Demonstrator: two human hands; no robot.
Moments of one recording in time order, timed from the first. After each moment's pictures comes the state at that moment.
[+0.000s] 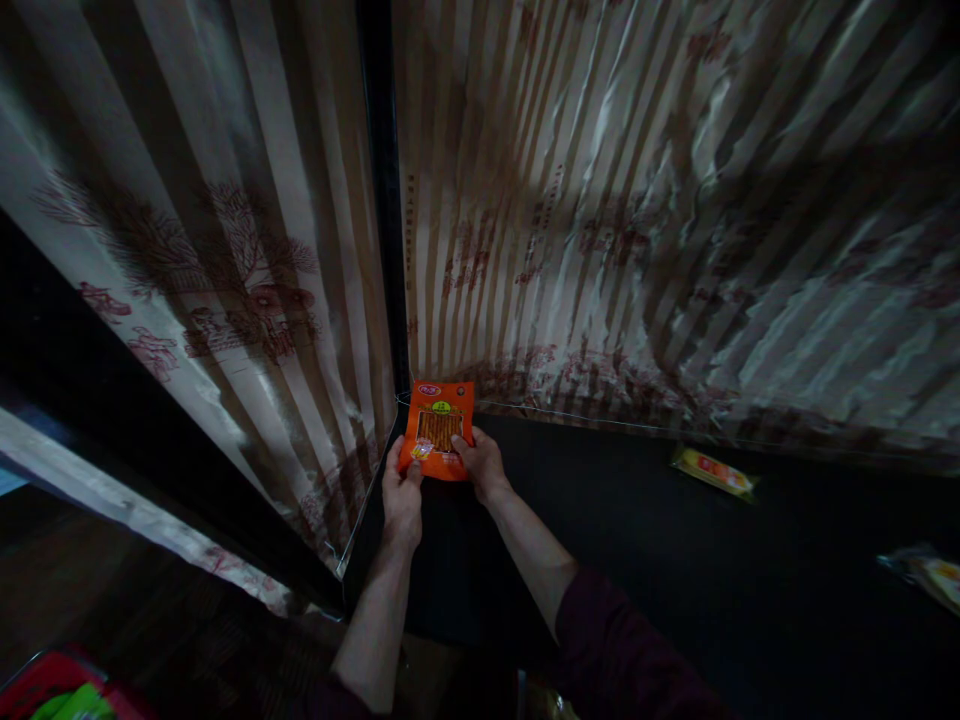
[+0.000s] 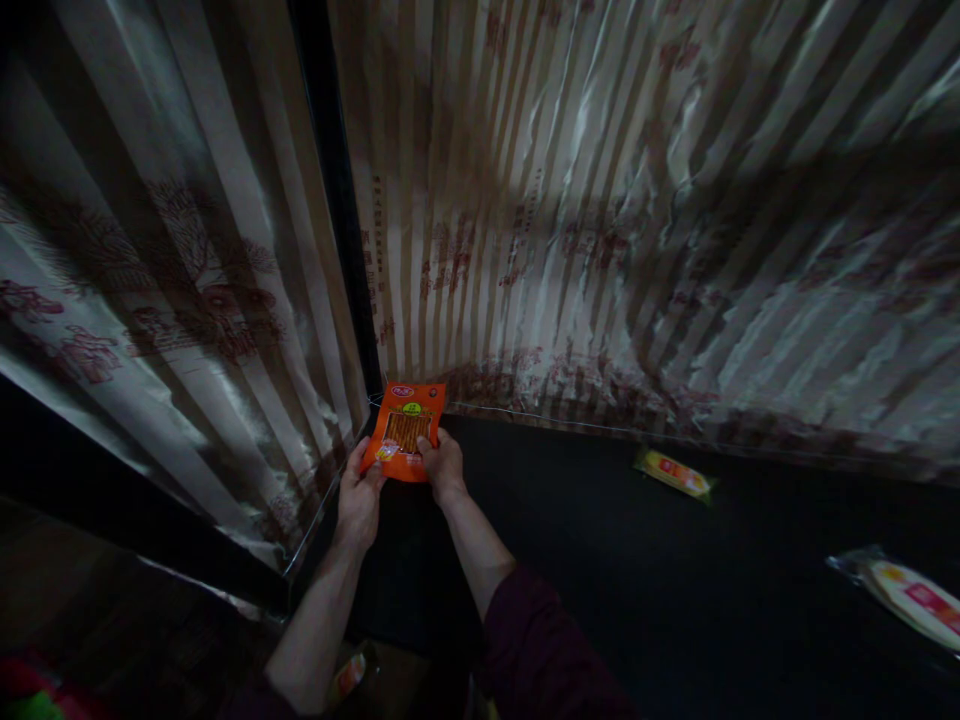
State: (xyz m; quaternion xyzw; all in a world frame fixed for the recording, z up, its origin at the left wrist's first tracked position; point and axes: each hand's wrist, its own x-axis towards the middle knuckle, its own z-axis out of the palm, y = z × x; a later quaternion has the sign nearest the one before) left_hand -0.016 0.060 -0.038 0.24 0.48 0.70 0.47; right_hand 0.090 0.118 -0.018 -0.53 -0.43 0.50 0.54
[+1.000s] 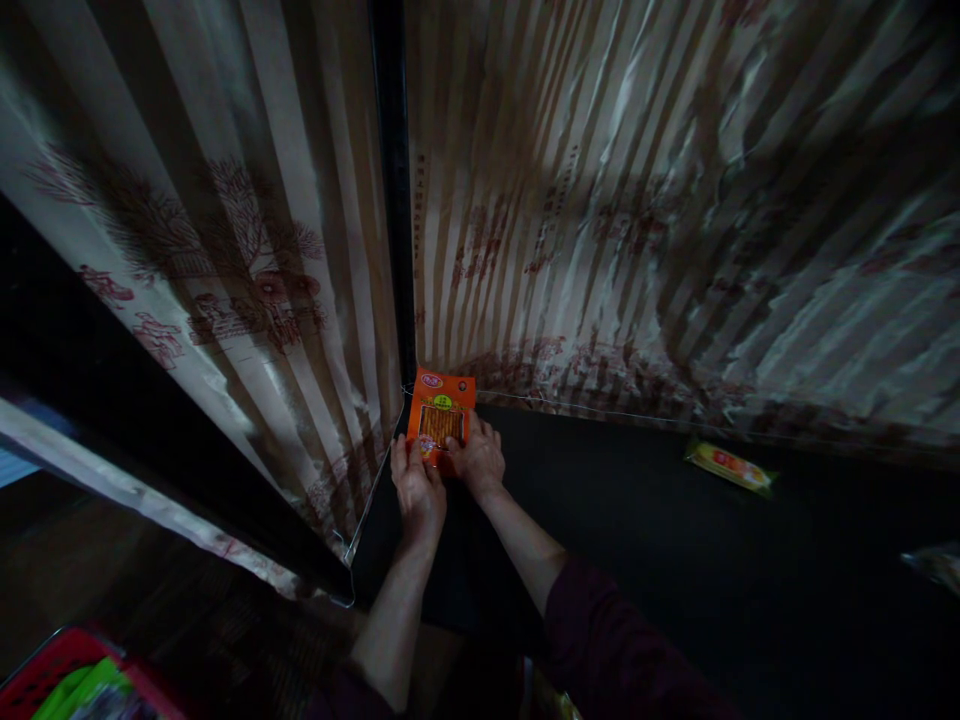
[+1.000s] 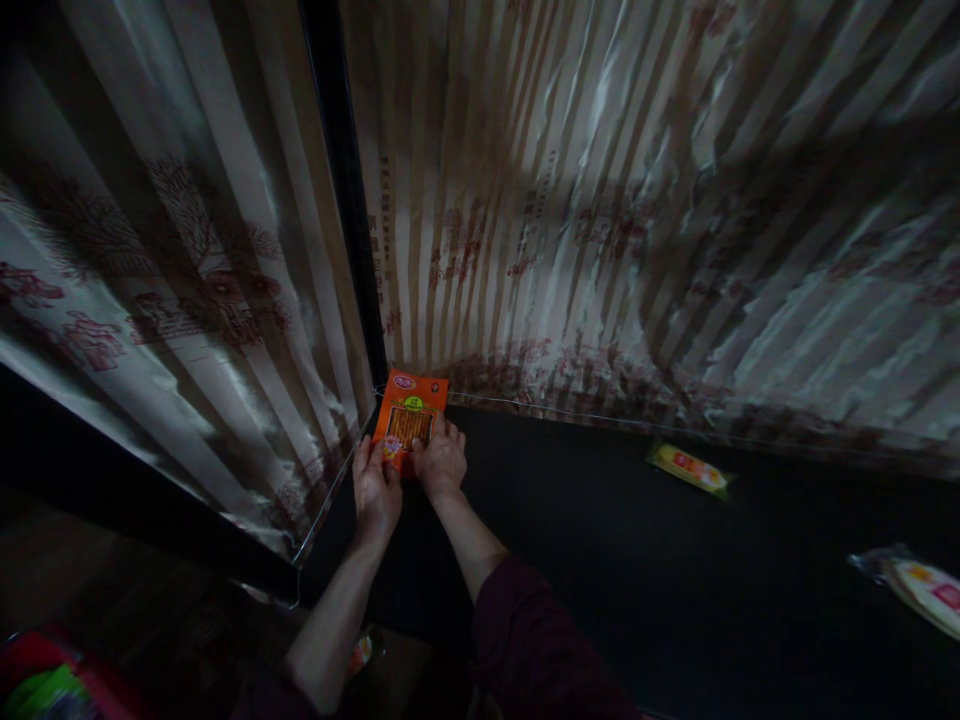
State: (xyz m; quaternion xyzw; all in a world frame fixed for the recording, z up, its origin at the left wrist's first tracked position) left_hand -0.009 0.054 -0.044 0.45 0.69 0.55 0.17; right_hand 0.078 0.104 -0.007 -0.70 -0.66 0.15 0.22
